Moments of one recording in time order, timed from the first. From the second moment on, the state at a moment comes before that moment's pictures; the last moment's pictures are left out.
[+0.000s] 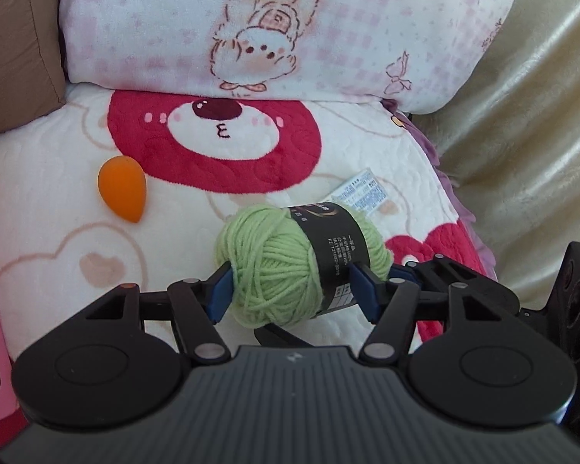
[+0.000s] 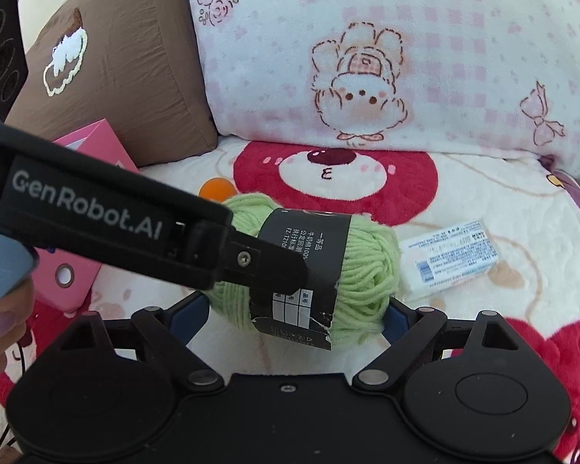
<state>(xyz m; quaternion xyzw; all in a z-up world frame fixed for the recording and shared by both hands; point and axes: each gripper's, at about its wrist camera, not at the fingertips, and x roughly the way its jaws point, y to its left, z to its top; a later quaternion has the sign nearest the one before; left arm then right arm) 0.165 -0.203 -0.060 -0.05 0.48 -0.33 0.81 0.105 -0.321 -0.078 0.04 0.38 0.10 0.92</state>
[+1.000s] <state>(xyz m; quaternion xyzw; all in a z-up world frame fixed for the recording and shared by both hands) 0.069 -0.105 0.026 -0.04 0.51 -0.31 0.80 0.011 -0.229 0.008 0.01 0.39 0.17 0.90</state>
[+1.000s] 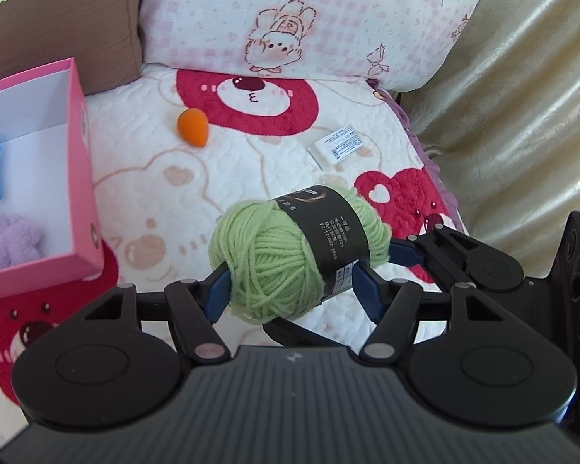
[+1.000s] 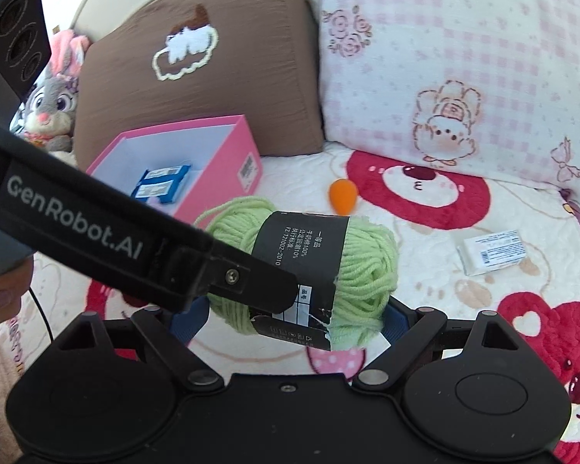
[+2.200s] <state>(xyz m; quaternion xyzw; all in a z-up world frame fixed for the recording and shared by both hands) 0.024 0.052 0.073 -0.13 0.49 -0.24 0.83 -0.007 -0.118 0.079 -0.08 0.34 0.36 0.87</state>
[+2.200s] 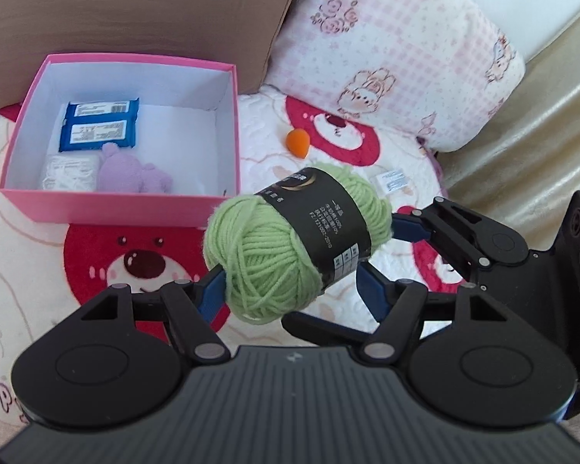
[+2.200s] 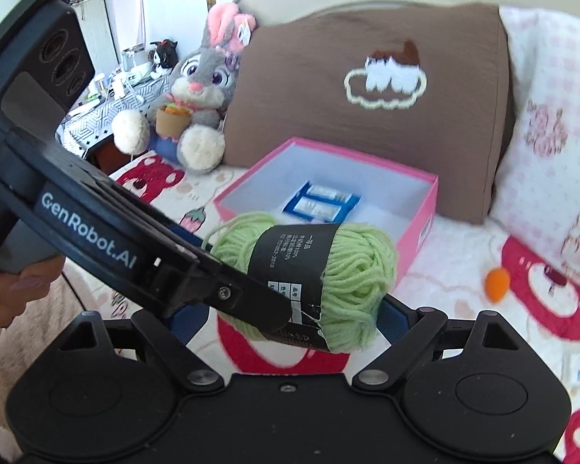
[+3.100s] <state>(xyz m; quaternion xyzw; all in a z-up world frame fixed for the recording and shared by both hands) 0.145 0.102 0.077 -0.17 0.41 -0.18 0.88 0.112 -0.059 0.082 -0.12 0.32 0.33 0.88</state>
